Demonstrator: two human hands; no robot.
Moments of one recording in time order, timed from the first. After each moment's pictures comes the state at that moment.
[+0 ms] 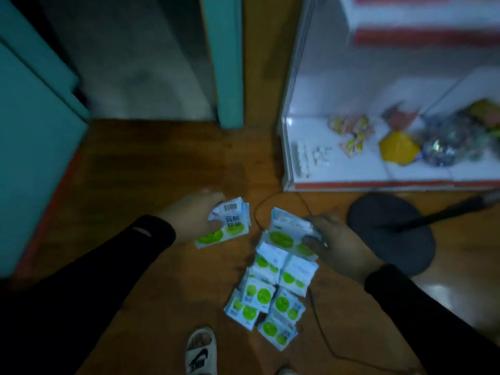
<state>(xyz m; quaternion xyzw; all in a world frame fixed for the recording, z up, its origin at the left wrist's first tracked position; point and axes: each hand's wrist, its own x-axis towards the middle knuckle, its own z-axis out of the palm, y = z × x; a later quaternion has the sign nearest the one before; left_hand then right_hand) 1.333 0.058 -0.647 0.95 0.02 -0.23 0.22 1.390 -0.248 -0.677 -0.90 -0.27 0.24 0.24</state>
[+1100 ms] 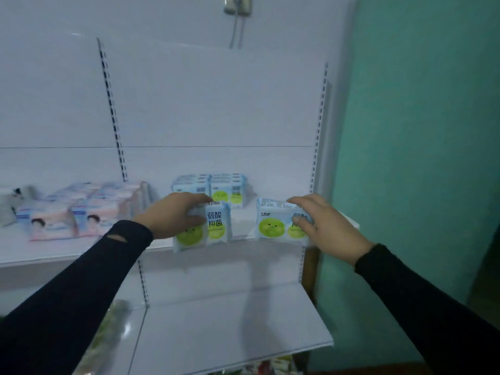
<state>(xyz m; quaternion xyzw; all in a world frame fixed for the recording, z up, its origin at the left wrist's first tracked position) 0.549 0.193 0.013 0.76 0.63 0.18 -0.04 0.870 0.236 -0.011 -0.40 -0.86 0.02 0.32</state>
